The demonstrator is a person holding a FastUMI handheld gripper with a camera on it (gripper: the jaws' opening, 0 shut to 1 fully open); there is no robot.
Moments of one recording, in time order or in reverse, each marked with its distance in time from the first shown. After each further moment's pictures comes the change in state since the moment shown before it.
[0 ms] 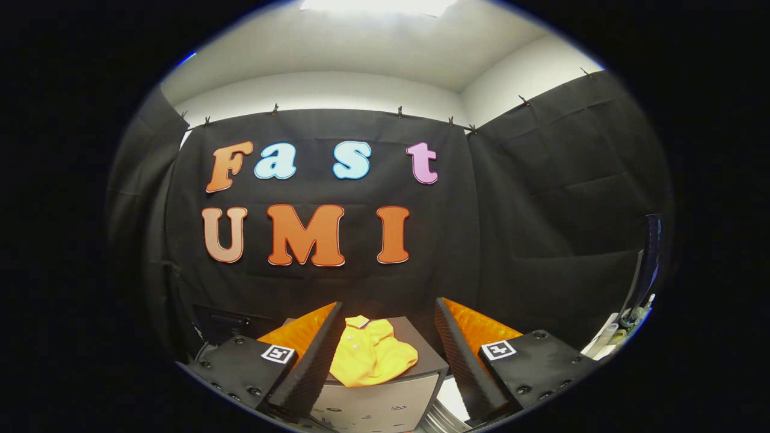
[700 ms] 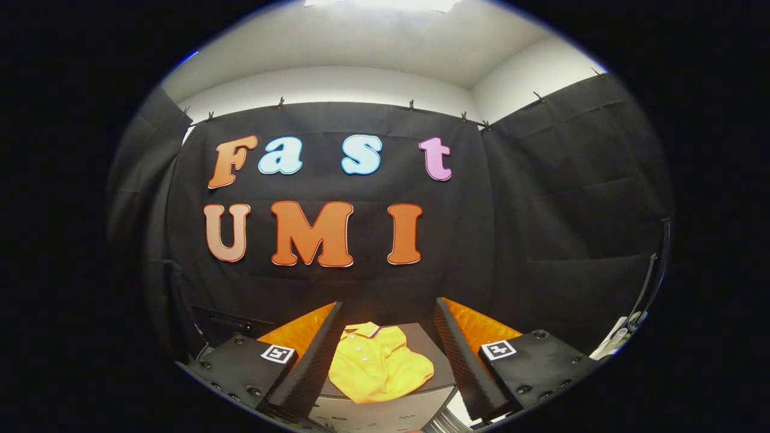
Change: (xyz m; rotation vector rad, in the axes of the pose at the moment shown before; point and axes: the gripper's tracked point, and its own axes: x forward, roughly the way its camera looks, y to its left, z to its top) arm 0.060 0.034 0.010 -0.013 0.017 0.062
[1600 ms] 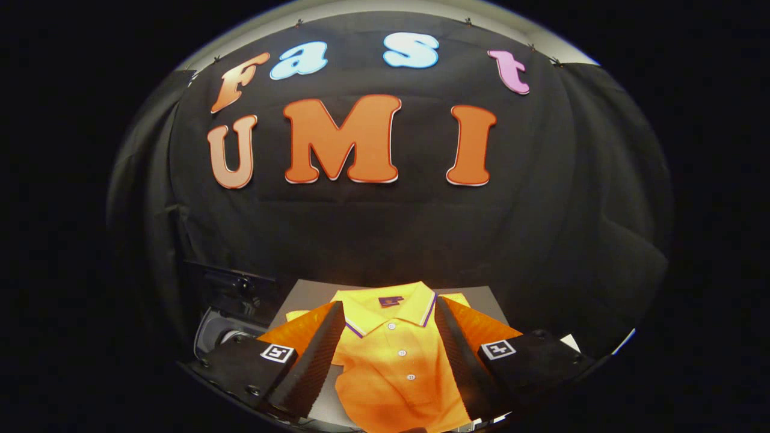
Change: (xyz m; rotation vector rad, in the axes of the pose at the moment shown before) arm 0.210 0.075 -0.143 -0.059 0.497 0.183
